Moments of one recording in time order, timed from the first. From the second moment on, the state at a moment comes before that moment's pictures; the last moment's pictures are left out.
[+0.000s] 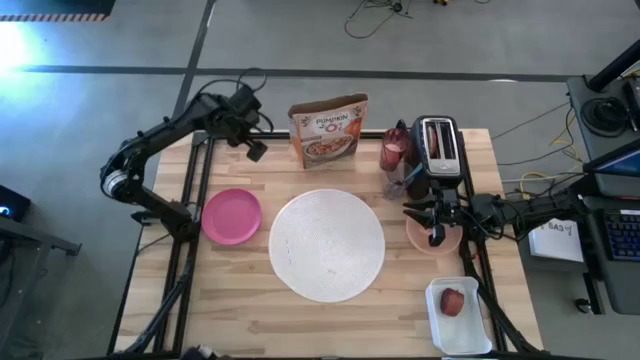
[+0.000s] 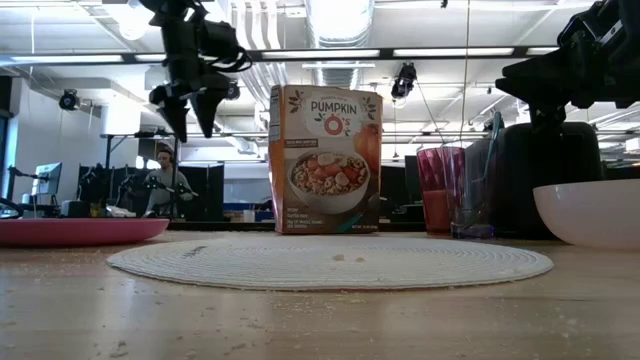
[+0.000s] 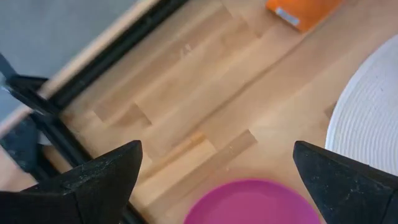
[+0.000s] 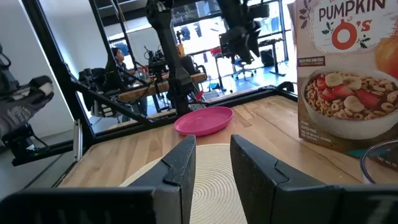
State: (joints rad) left arm 0.75 1.46 1.36 -1.18 -0.09 -0.14; right arm 0.13 0.17 0.01 0.21 0.24 0.21
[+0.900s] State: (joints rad) left arm 0.37 1.24 0.94 -0.96 -0.29 -0.56; right arm 0.13 0.17 0.01 0.21 0.24 0.21
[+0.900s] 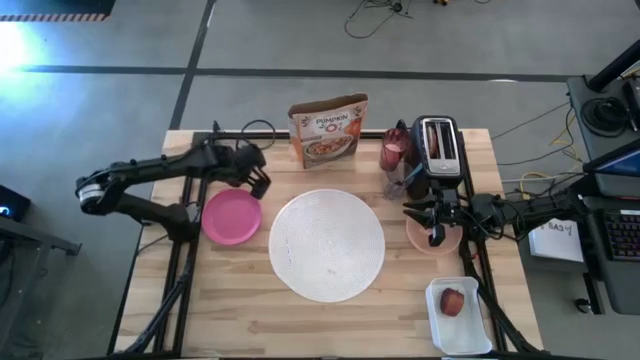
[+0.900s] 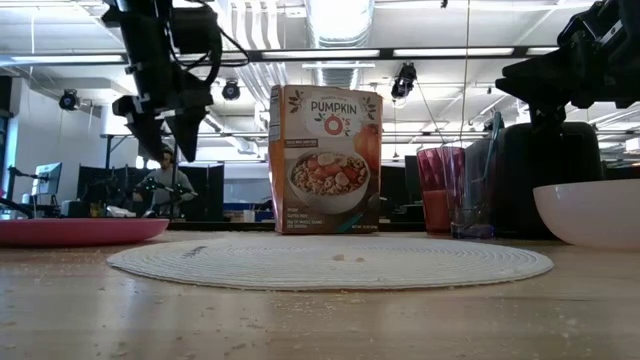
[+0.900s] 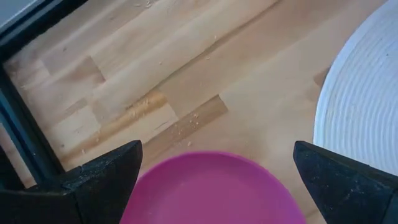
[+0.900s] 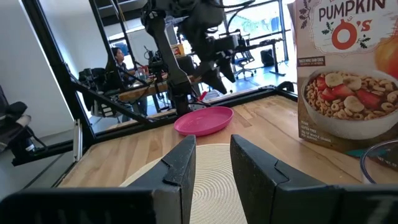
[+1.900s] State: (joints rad) left arm 0.21 1.26 1.00 -0.97 -0.29 -0.87; right arm 0.13 0.17 0.01 0.21 0.24 0.21
